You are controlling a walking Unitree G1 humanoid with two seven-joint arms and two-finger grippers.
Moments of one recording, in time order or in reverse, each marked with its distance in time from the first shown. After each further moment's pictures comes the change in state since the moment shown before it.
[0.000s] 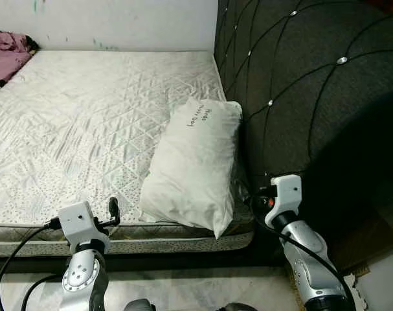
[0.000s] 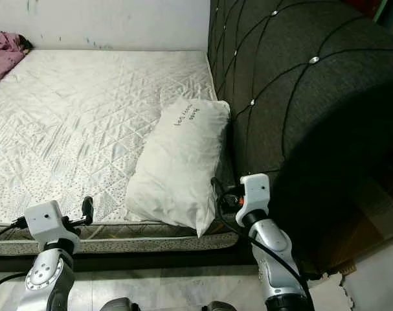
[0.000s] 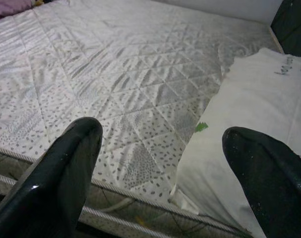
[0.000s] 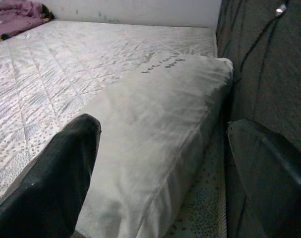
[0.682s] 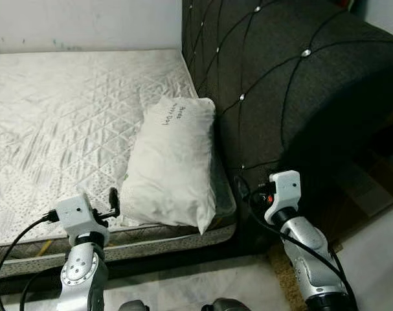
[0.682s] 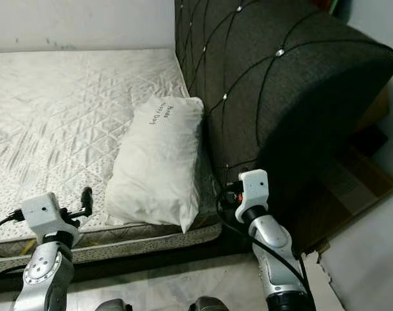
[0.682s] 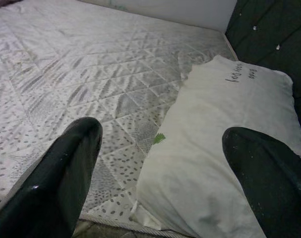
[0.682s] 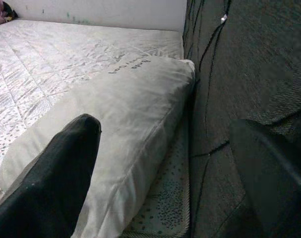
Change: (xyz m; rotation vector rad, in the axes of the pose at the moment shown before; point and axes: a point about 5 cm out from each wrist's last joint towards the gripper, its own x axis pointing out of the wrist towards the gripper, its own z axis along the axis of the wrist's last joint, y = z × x) left arm 0.001 -0.004 0.014 -0.028 -0.051 -0.015; right arm 0.002 -0.001 0.009 -0.029 -0.011 0.000
